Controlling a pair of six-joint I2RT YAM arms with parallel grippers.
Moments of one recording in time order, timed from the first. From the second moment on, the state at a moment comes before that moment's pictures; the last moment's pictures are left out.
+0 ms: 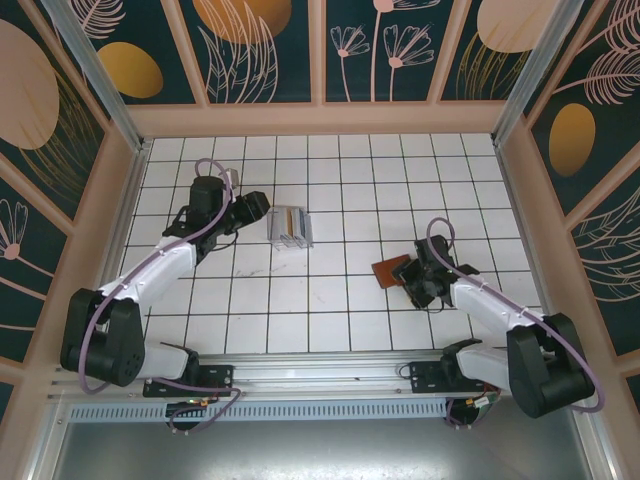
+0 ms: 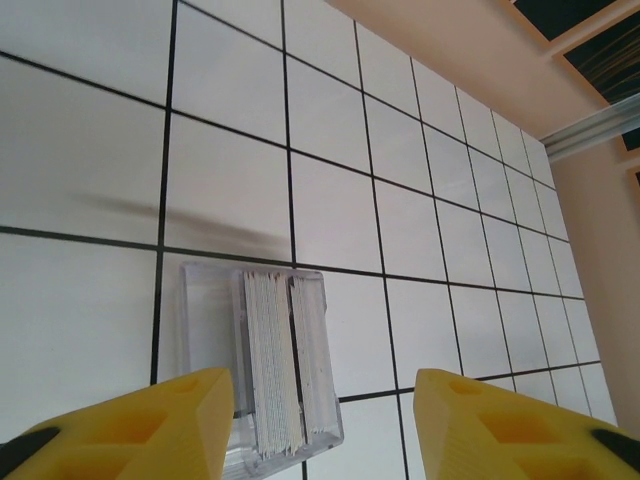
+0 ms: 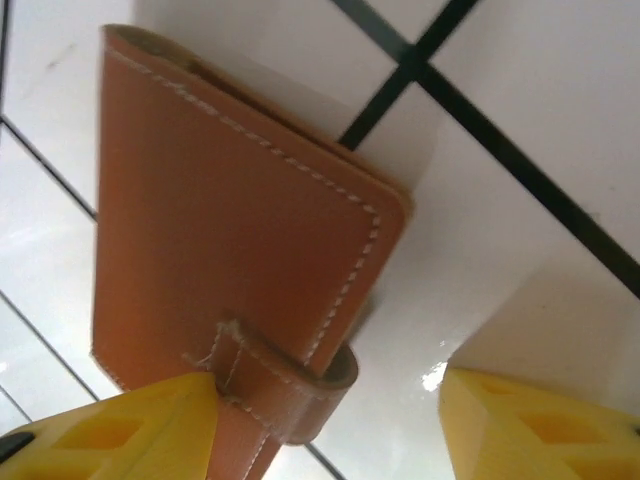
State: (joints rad) left arm -0.28 1.36 0.85 -0.05 0.28 -0.66; right arm 0.33 1.16 0.44 -0.37 -0.16 1.22
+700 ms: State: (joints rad) left arm -0.28 1.35 0.90 -0.04 0.47 -0.57; right arm 0.32 1.17 0.56 -0.15 -0.16 0.79
